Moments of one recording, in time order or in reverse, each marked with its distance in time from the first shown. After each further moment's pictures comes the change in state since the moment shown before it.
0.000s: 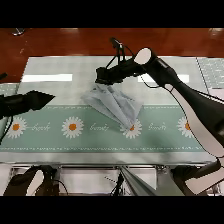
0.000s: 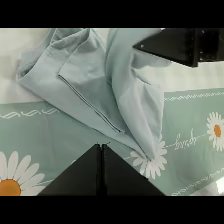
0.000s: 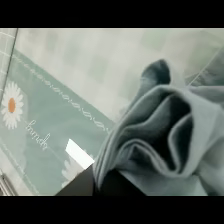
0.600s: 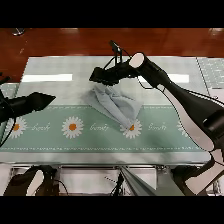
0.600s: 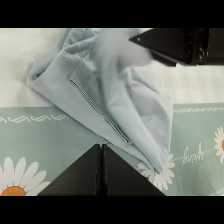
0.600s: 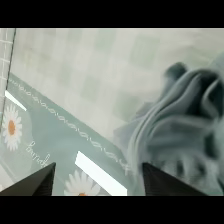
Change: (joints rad) left arm -0.006 0.007 -0.052 -0.005 0.085 0.003; right arm 0.003 -0.060 0.023 0.034 -0.063 0.036
